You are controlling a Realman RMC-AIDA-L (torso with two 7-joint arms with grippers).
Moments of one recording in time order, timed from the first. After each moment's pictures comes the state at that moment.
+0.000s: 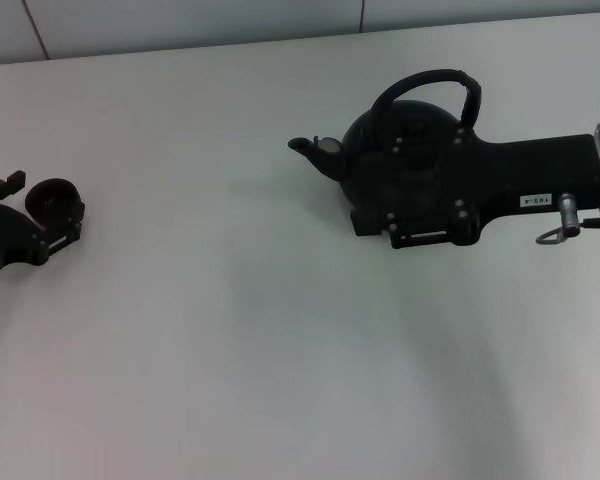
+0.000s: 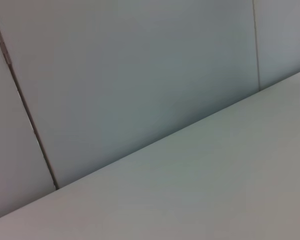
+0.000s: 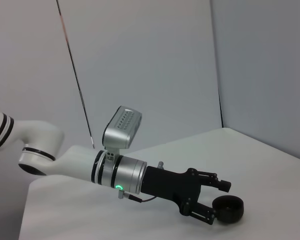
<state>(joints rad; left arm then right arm) -0.43 -2.07 0.90 0.32 1.32 0.90 -0.58 0.40 2.08 -0.95 -1.04 -1.79 -1.68 1.55</state>
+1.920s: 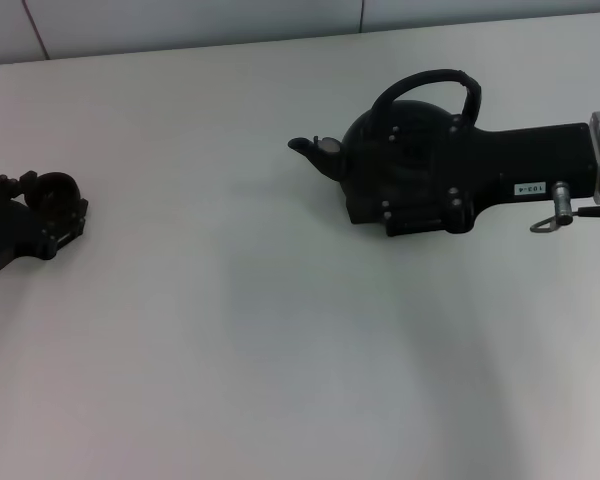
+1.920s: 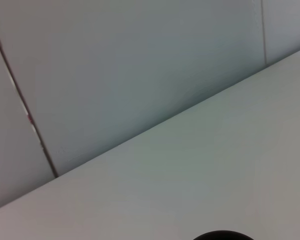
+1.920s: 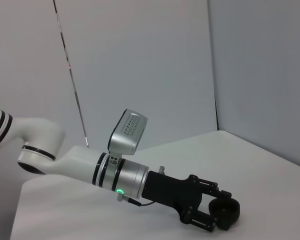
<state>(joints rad) -0.47 -2.07 0.94 0.32 1.32 0.81 -0.59 0.42 2.08 -0.95 -1.04 -1.79 -1.66 1.55</state>
